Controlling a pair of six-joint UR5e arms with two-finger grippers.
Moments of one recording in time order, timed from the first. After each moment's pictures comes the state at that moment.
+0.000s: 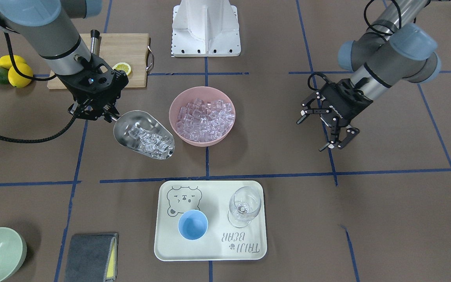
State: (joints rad) left arm -0.92 -1.89 -1.65 -2.44 -2.15 -0.26; right arm 0.84 -1.06 1.95 -1.75 2.10 0.08
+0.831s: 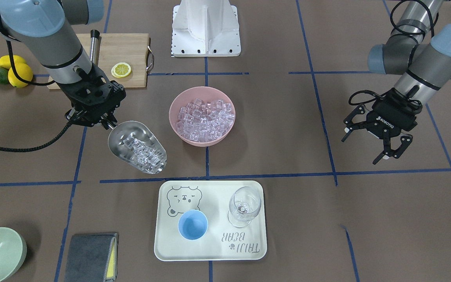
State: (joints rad) left arm -0.99 -1.80 -1.63 -2.45 -2.06 -0.27; right arm 0.84 -1.05 1.91 -1.75 2.08 0.16
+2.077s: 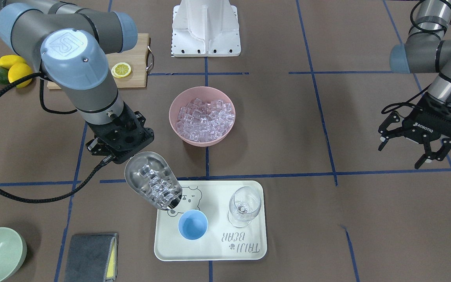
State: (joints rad) left arm -1.09 -1.75 -1.63 -2.35 -2.04 -0.27; right arm 0.86 -0.79 1.61 -1.86 2.08 0.17
